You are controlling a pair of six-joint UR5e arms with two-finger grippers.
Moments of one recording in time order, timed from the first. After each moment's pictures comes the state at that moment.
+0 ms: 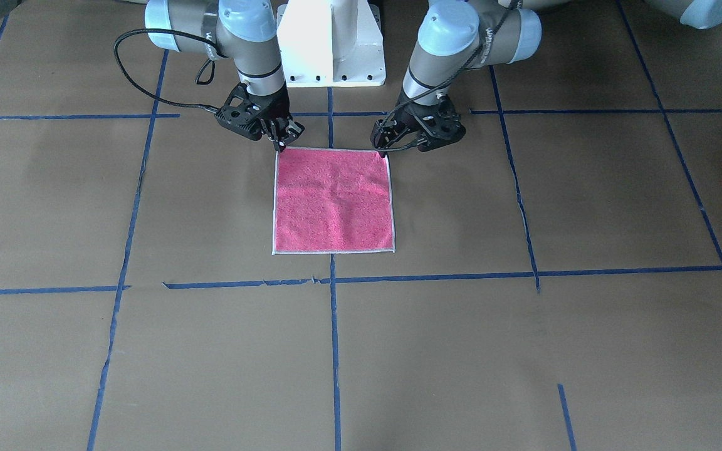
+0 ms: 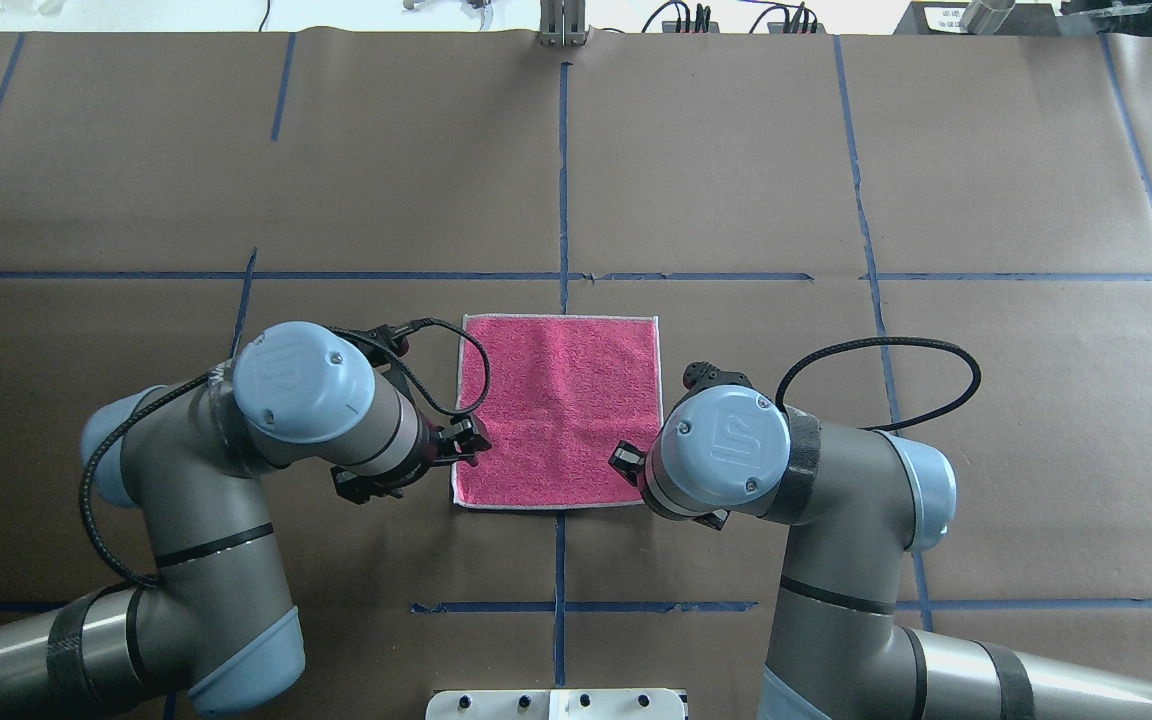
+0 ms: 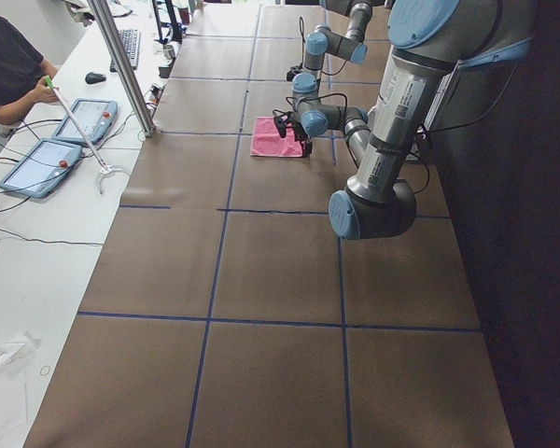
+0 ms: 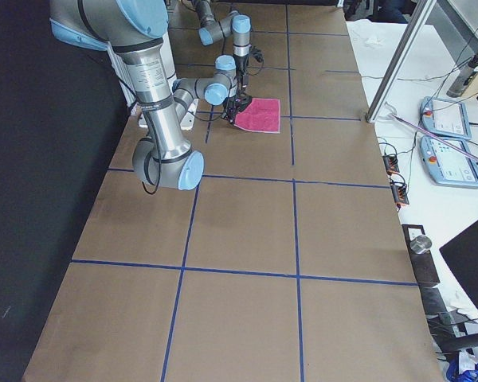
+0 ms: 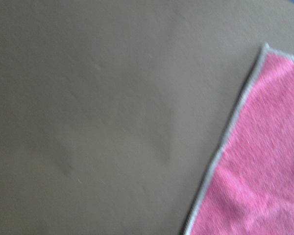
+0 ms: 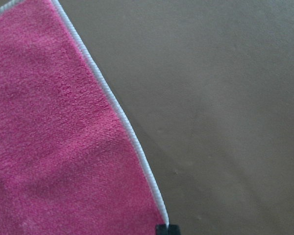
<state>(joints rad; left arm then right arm) -0.41 -2.06 -1.82 -1.69 -1.87 -1.70 0.33 -1.07 1.84 -1.55 1.74 1.90</state>
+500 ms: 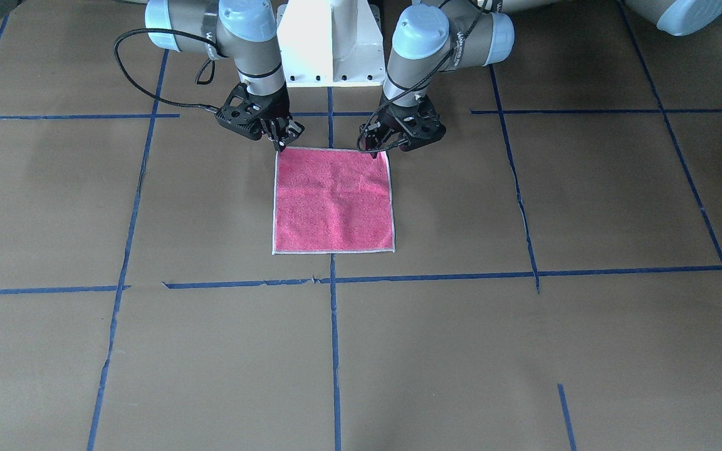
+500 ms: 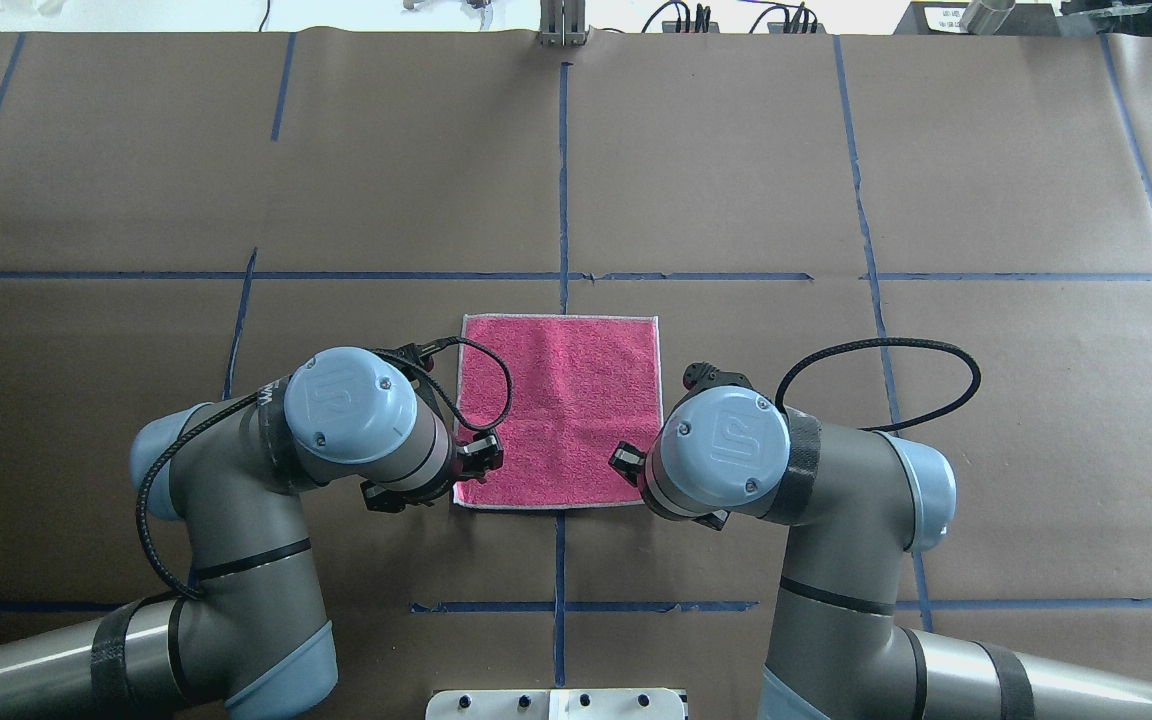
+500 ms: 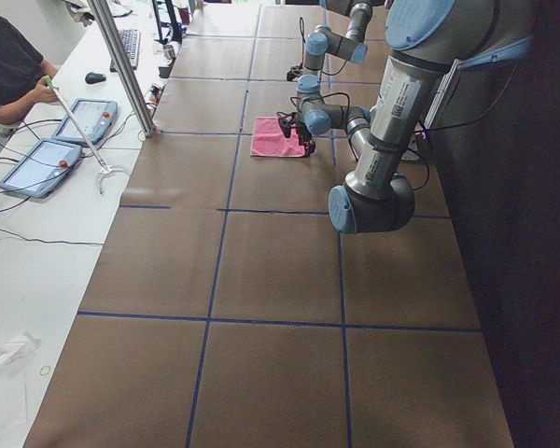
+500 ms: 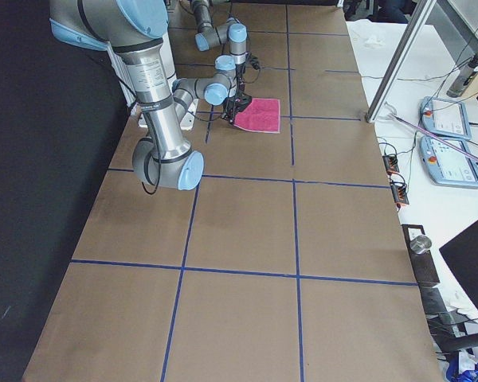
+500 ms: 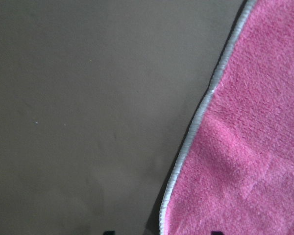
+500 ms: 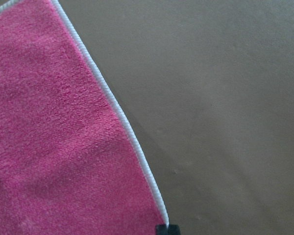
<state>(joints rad) -0.39 -2.10 -1.77 -1.69 -1.84 -1.72 0.33 -1.07 1.84 -1.55 1.74 1.90</state>
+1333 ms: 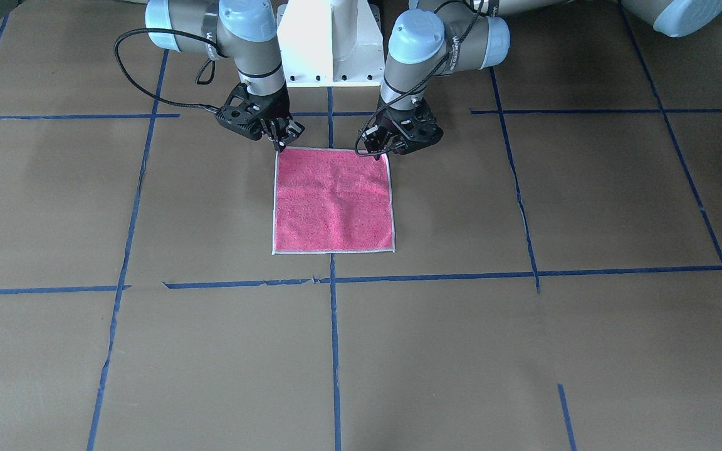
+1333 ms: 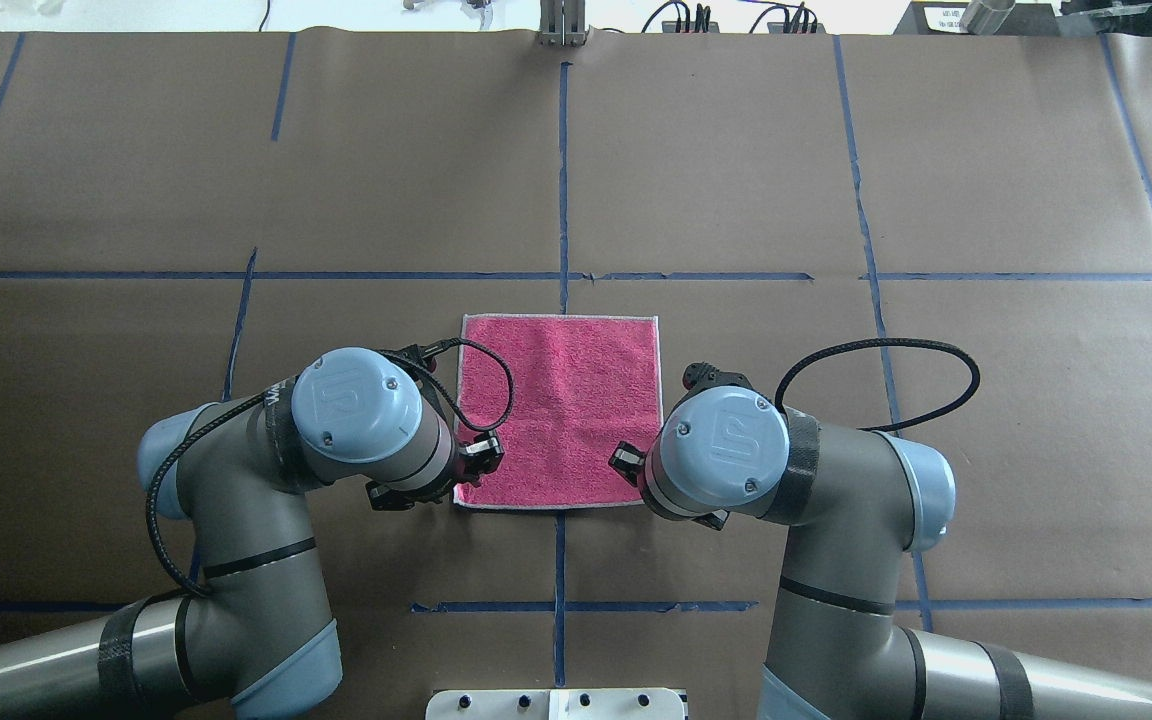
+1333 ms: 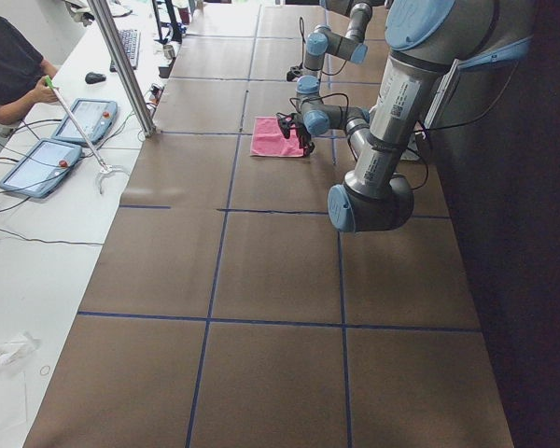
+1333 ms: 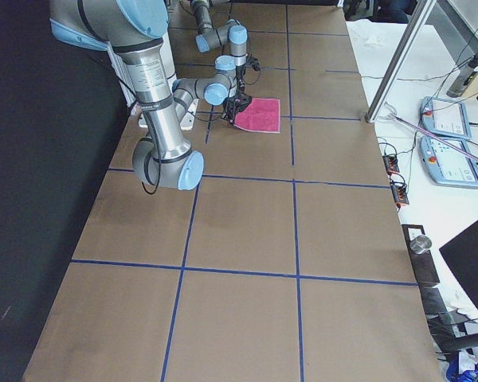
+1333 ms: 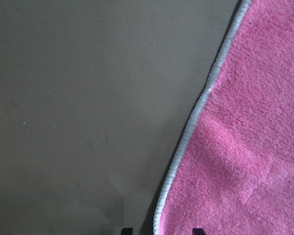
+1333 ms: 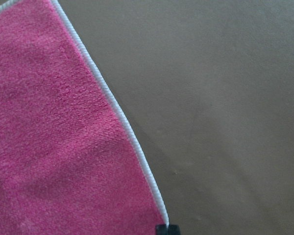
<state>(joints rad) -0.38 -2.10 -1.76 -1.69 -1.85 -1.72 0.33 -1.07 1.84 -1.55 1.73 1.90</state>
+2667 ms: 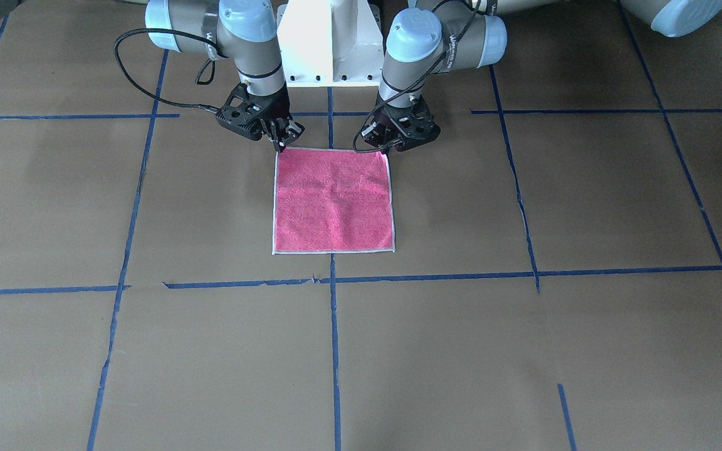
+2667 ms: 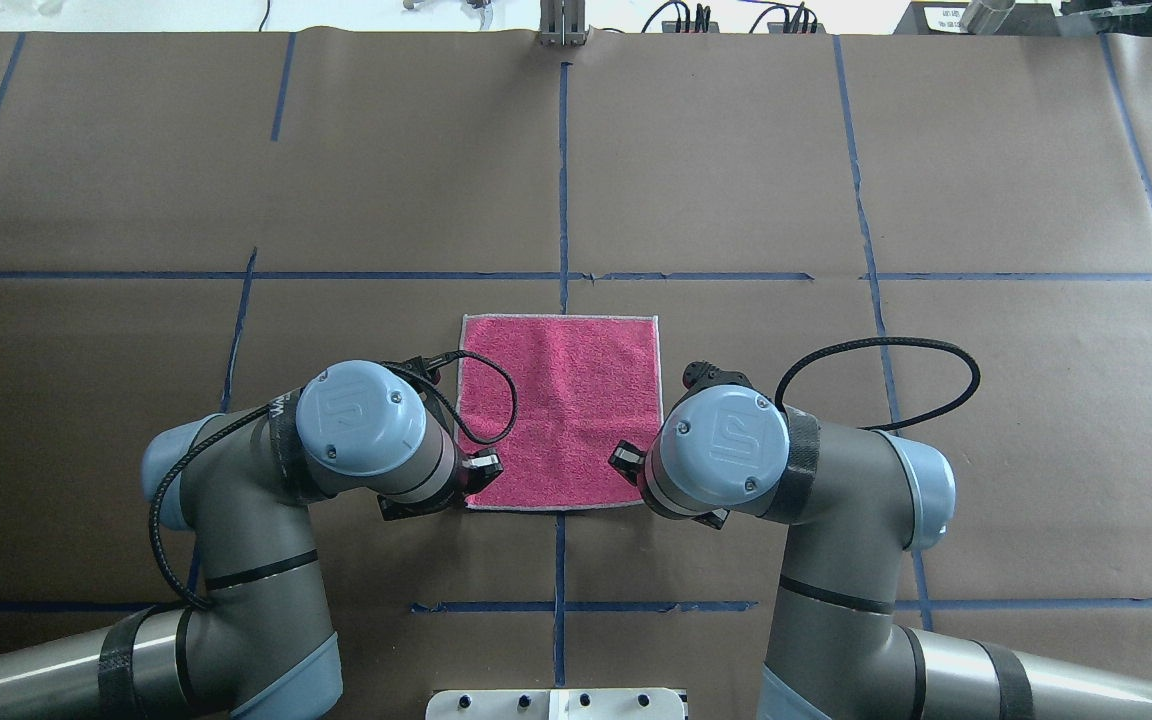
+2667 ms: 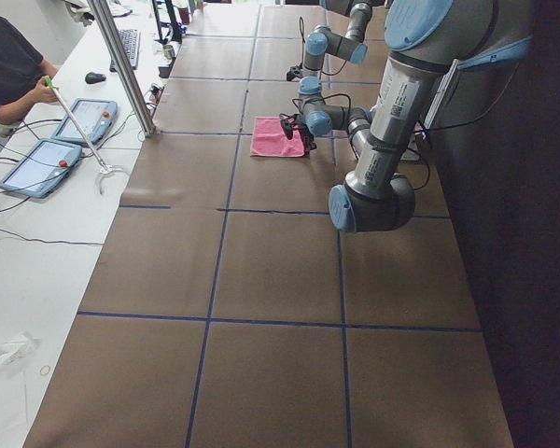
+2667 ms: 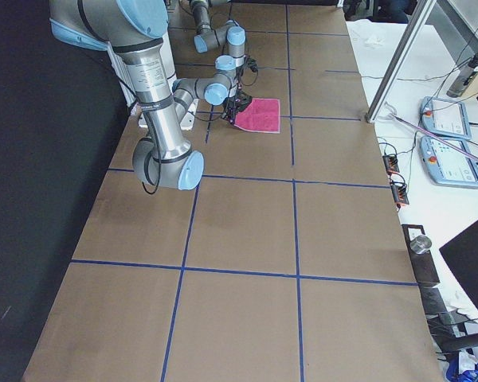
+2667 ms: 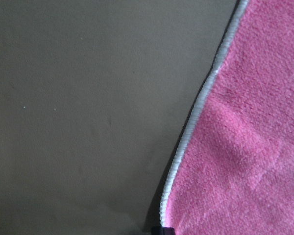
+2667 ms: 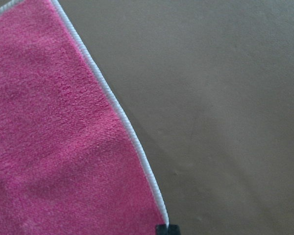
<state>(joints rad) -0.37 -2.10 -1.77 -1.69 -1.85 -1.72 0.33 -1.07 1.84 -1.55 1.74 1.90</state>
